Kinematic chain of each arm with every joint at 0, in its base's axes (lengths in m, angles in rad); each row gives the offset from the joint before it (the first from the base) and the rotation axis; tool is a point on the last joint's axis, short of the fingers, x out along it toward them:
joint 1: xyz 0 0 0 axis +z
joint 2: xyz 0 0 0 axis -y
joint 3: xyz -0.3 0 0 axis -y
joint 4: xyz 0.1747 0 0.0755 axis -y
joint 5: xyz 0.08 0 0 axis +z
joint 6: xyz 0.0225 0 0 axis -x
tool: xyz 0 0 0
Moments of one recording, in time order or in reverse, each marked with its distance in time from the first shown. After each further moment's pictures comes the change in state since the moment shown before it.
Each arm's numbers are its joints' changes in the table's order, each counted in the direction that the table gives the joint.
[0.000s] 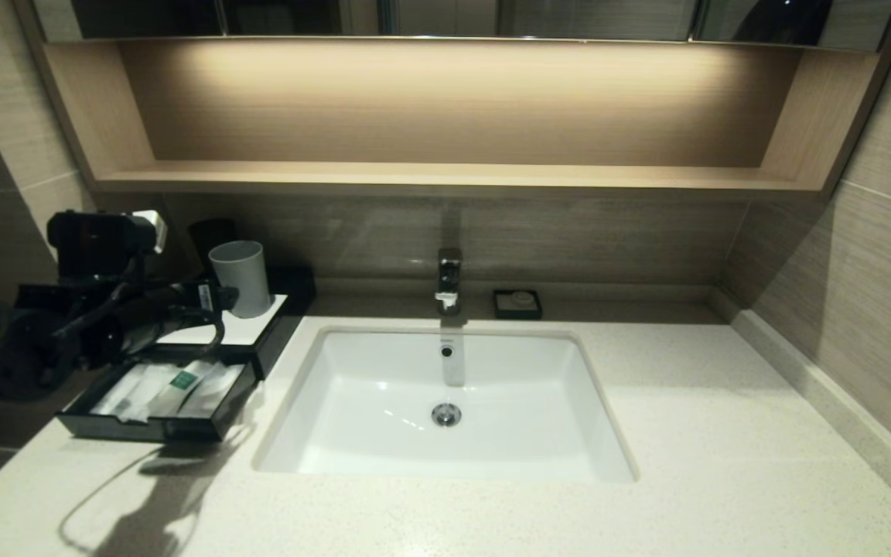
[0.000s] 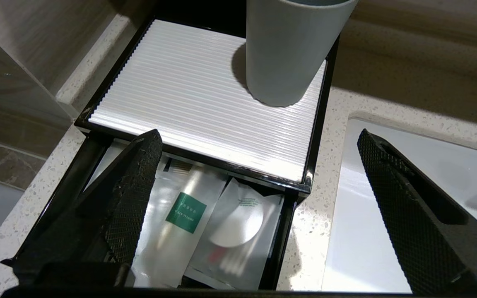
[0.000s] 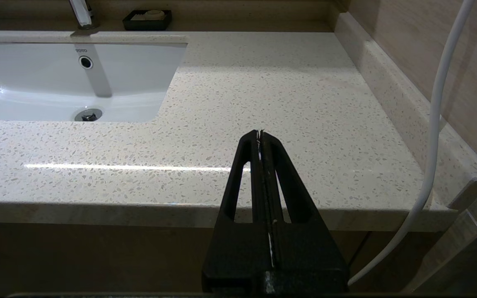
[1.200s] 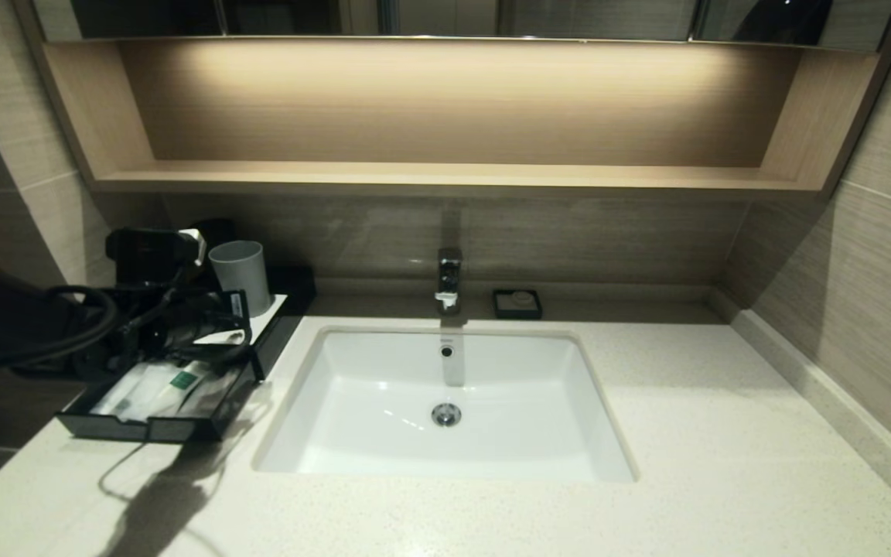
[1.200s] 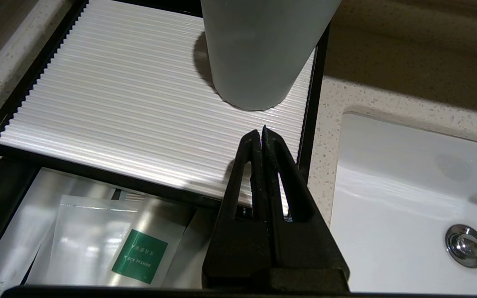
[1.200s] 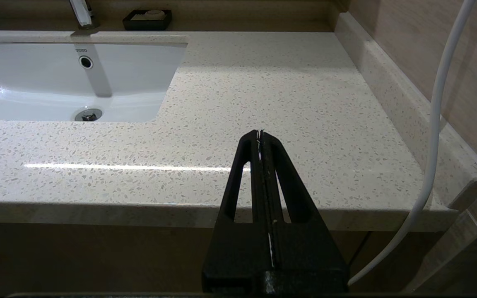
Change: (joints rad) left arm 0.006 -0.187 0.114 0.022 -0.076 0.004; right arm 0.000 0.000 0.000 0.000 0.000 0.000
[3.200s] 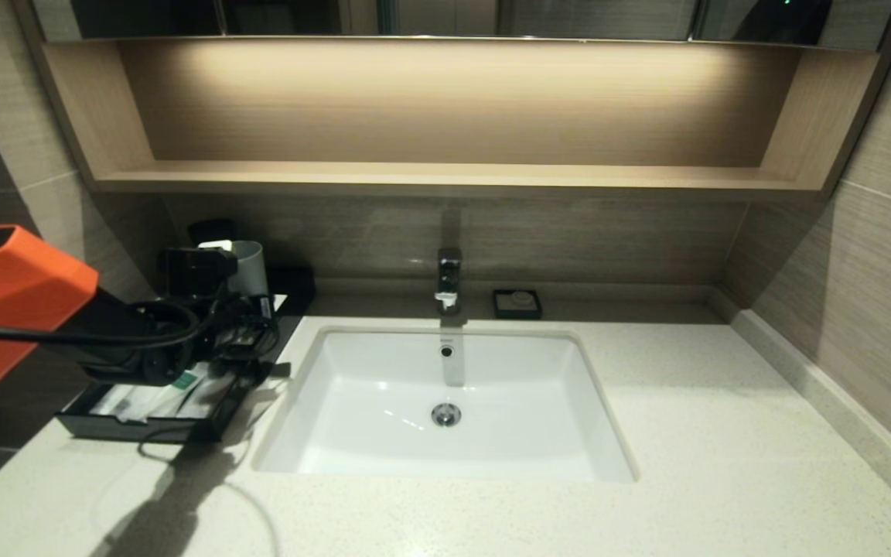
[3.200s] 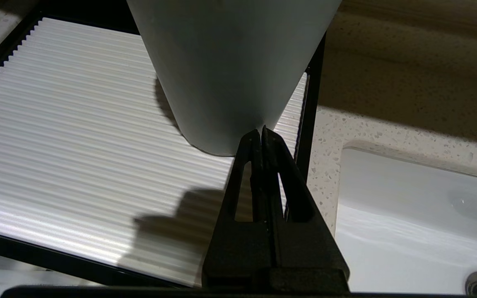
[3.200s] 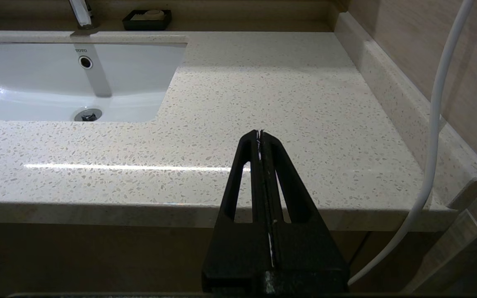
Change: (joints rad) left arm -0.025 -0.189 0.094 0.160 0.031 -0.004; right arm 0.000 0.000 0.000 0.000 0.000 0.000
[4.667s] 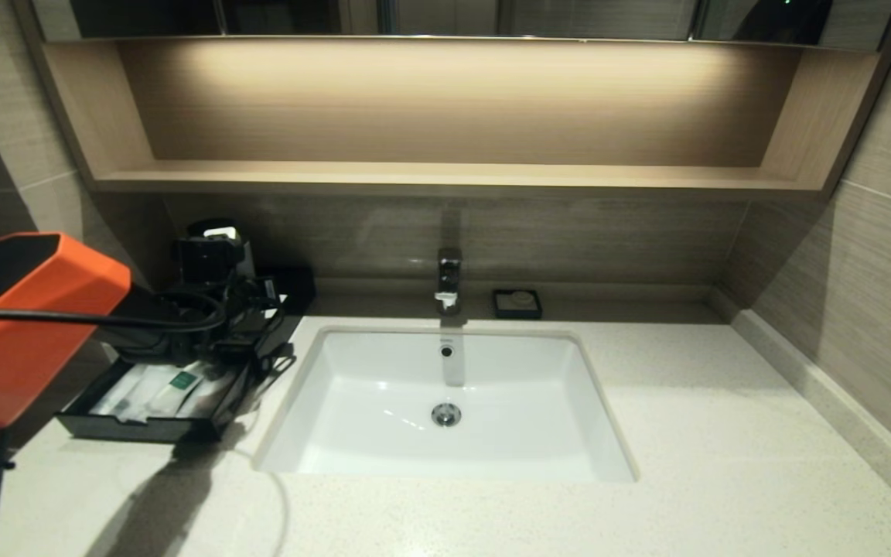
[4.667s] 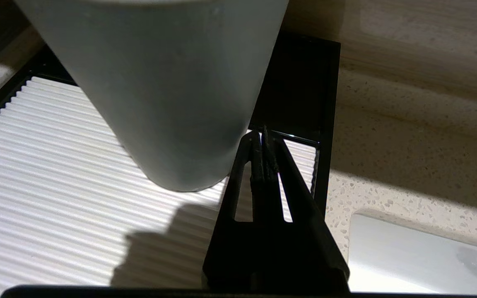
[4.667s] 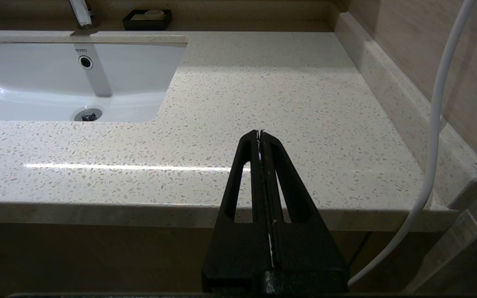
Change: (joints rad) left arm 0.026 -0.133 0.212 0.005 -0.001 0.003; right arm 0.000 0.000 0.000 0.000 0.000 0.000
